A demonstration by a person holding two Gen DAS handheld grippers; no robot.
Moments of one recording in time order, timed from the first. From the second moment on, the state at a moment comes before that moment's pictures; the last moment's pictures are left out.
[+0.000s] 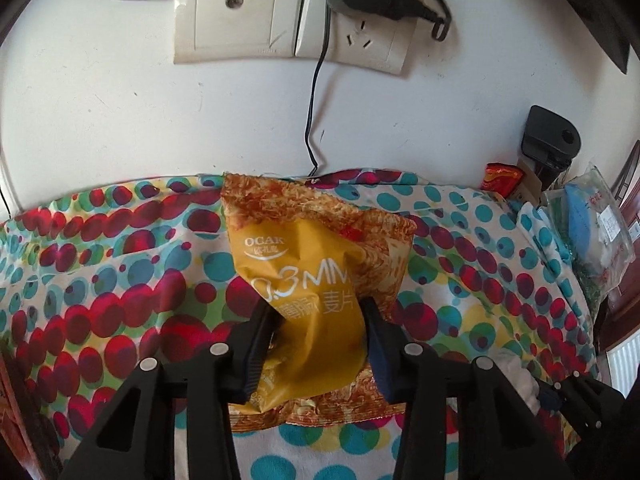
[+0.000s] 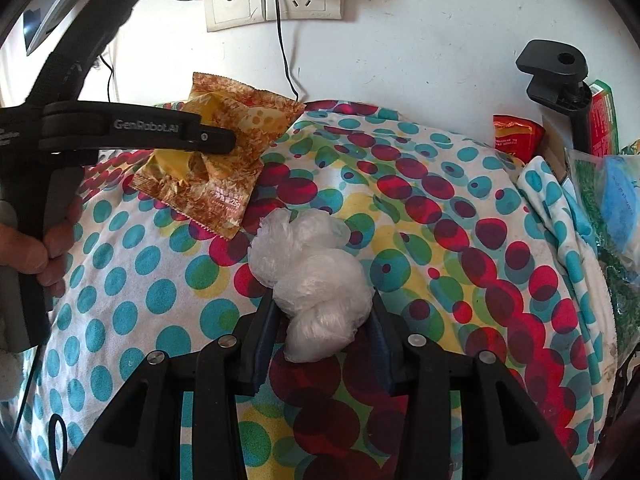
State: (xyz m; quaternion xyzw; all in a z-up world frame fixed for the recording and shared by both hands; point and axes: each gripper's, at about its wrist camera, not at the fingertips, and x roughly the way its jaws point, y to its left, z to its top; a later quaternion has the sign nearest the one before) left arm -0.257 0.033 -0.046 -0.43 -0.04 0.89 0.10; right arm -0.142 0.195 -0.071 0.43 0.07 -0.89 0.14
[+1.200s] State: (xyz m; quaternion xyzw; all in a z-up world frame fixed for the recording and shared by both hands) left arm -0.082 -0.077 0.005 -0.41 -0.06 0.91 0.03; right arm -0.140 0.188 -0.068 0.42 0.10 -0.89 0.12
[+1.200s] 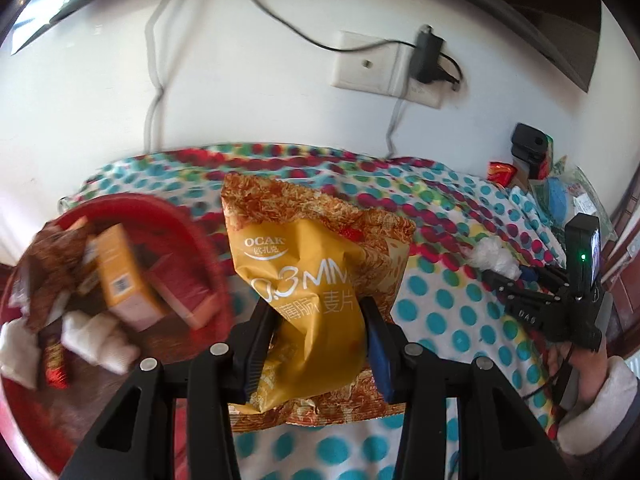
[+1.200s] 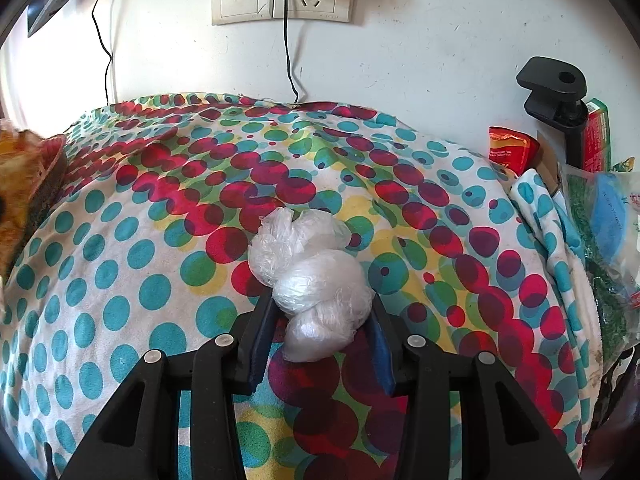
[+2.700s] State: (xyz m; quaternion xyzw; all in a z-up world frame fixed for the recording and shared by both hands) left arm -0.008 -0.226 -0.016 -0.39 -0.03 0.91 -0.14; right arm -0.138 0.183 -0.066 0.42 0.12 -0.89 0.11
